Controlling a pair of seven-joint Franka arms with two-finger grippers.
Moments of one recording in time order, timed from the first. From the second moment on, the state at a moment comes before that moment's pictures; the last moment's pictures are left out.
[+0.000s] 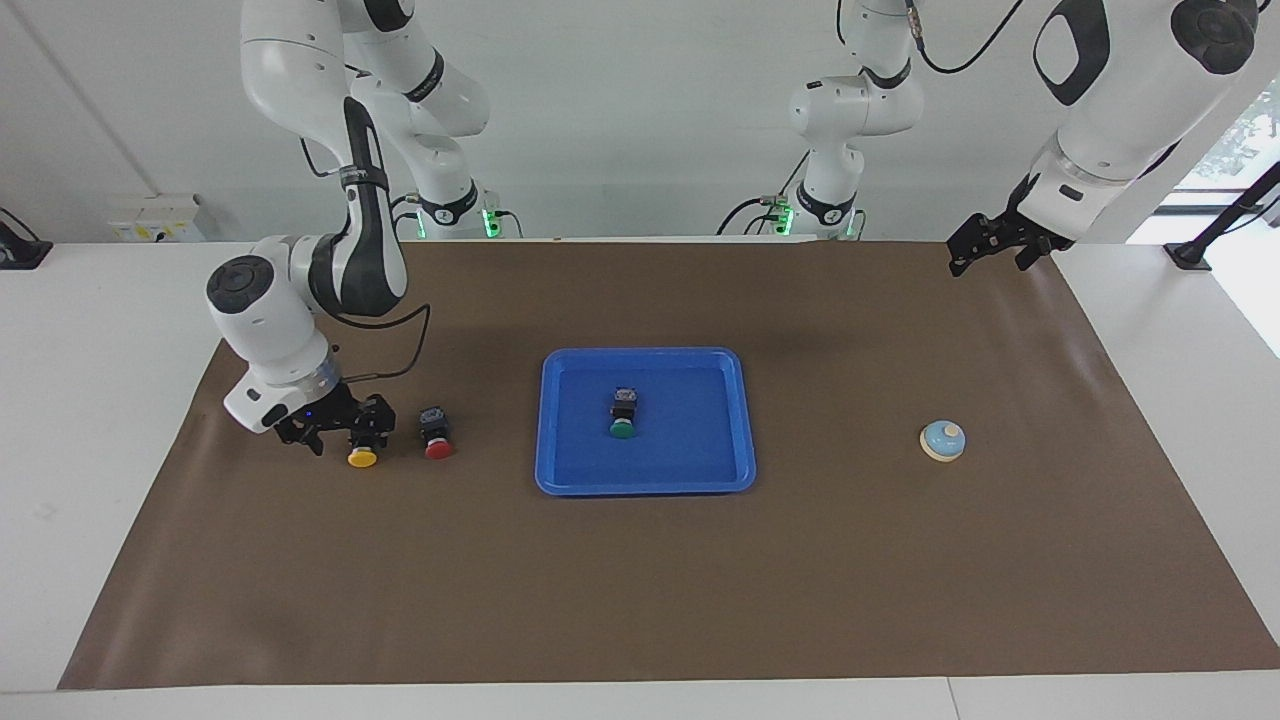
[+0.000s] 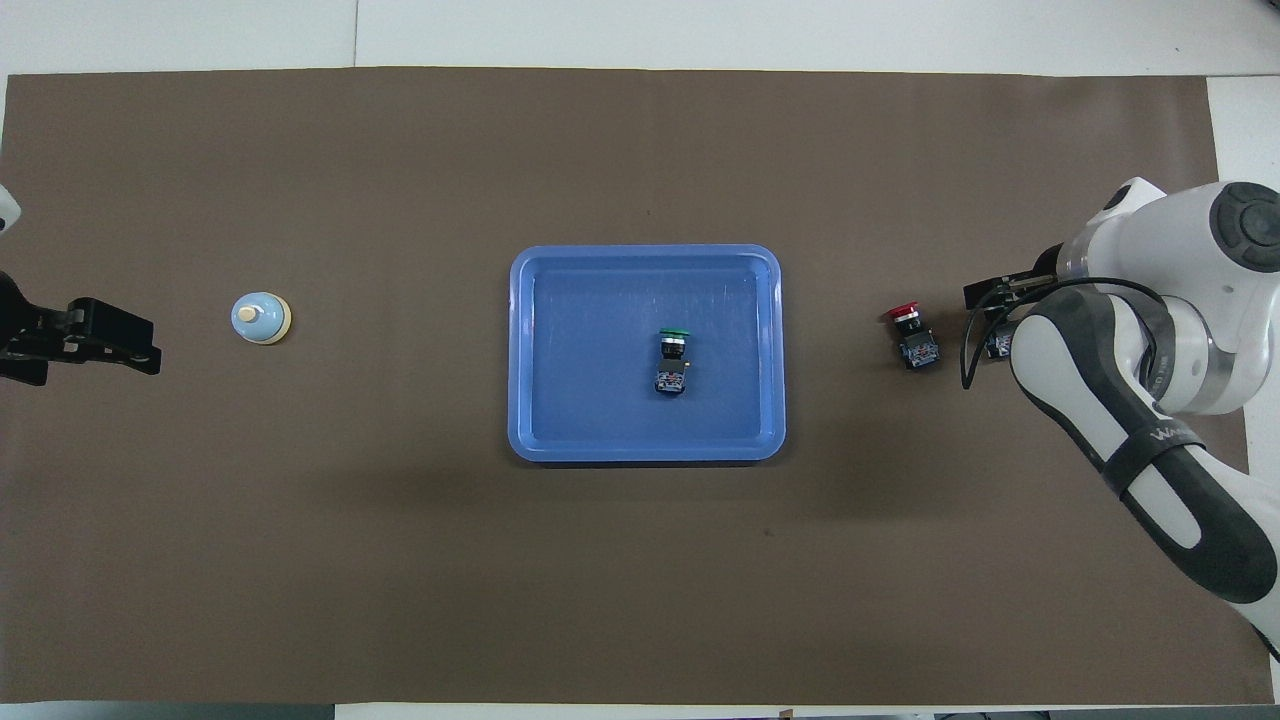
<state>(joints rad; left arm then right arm) 0.01 -0.03 -0.04 -1.65 0.00 1.47 -0.05 -0.16 0.29 0.09 -2.00 -0.03 2.37 -0.17</state>
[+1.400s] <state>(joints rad) 0.01 -0.03 -0.04 -1.65 0.00 1.47 -0.05 0.19 0.26 0.11 -1.81 -0.02 2.12 0.37</state>
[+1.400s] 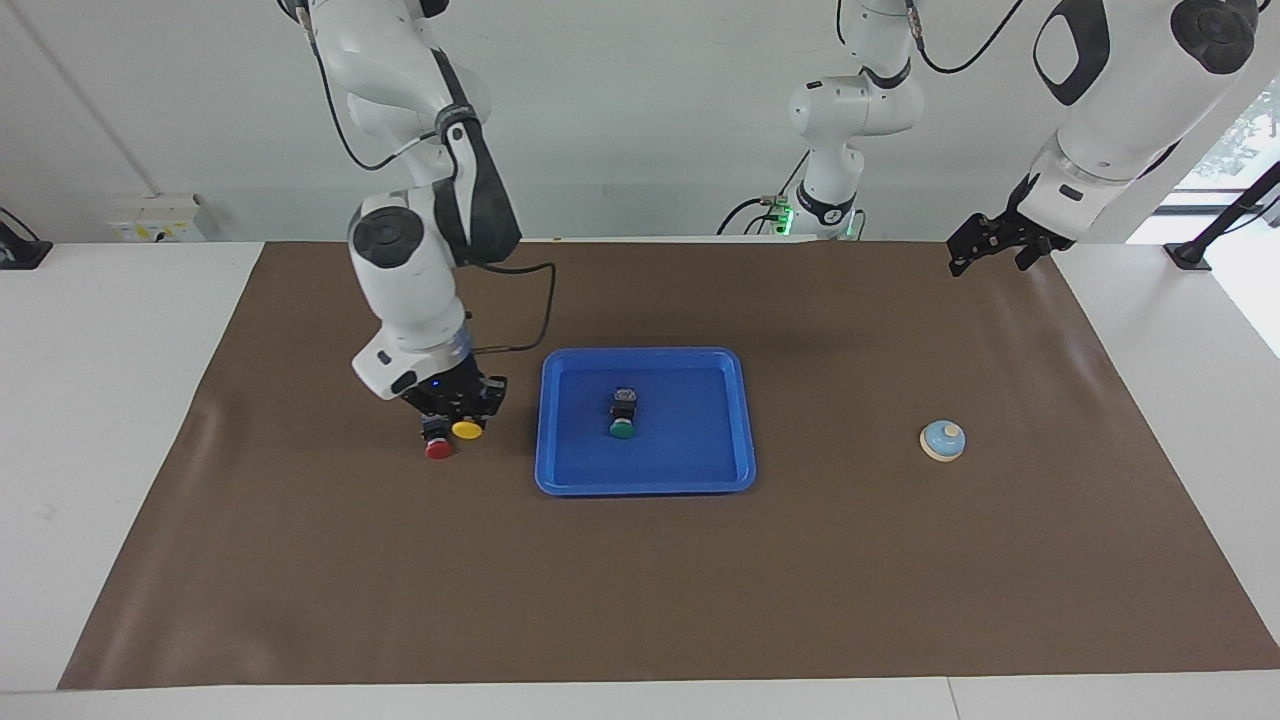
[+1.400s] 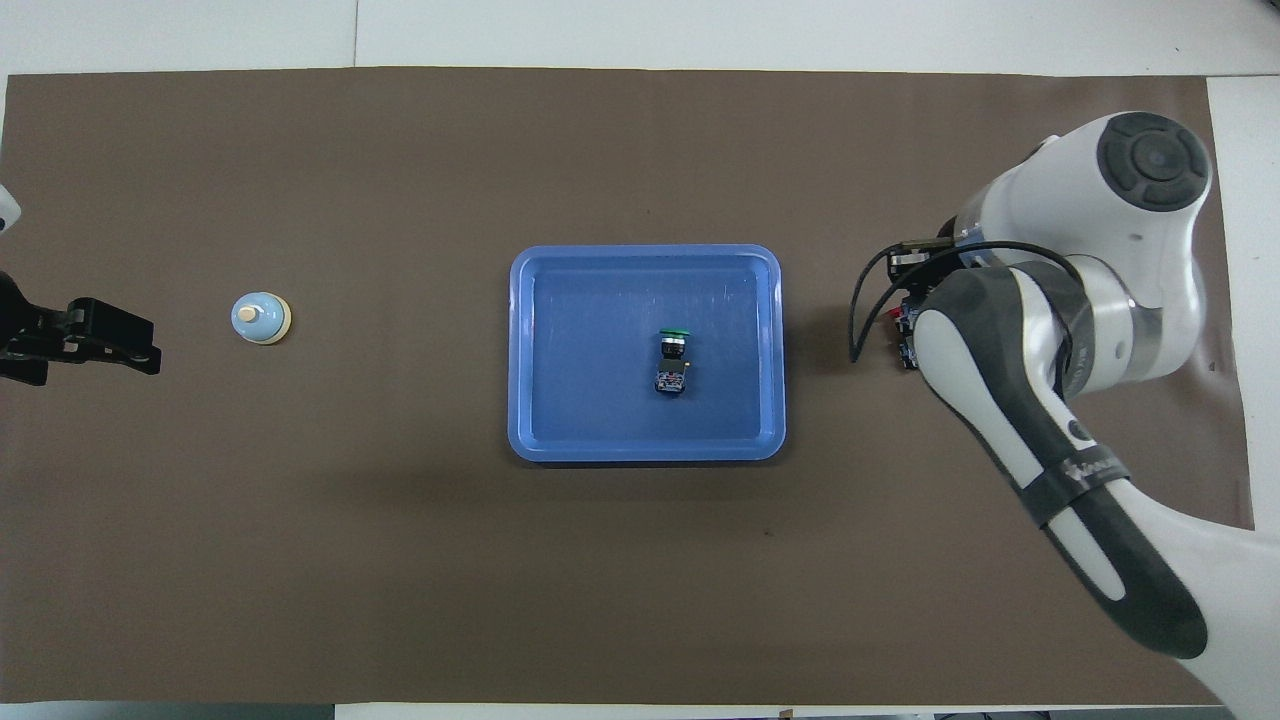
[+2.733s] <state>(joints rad) 0.01 -0.03 -0.04 -1.65 0.00 1.47 -0.05 0.16 0.32 0.08 -1.82 -0.03 2.15 0.27</state>
